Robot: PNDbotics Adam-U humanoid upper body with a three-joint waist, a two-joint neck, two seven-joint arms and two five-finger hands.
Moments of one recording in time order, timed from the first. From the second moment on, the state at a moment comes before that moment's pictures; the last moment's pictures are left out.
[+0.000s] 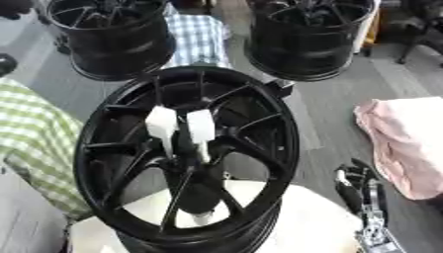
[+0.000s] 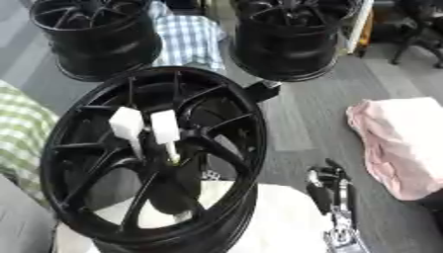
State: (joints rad) left arm -0.56 0.82 0.04 -1.62 -0.04 -0.45 -0.63; right arm -0.20 -0.14 0.06 -1.08 0.18 -0.21 -0.44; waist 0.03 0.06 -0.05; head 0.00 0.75
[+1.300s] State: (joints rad) left arm -0.82 0.74 -0.53 -1.20 -0.16 -0.53 -0.58; right arm -0.20 -0.14 0.07 -1.08 0.19 -0.22 -0.43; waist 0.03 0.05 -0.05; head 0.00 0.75
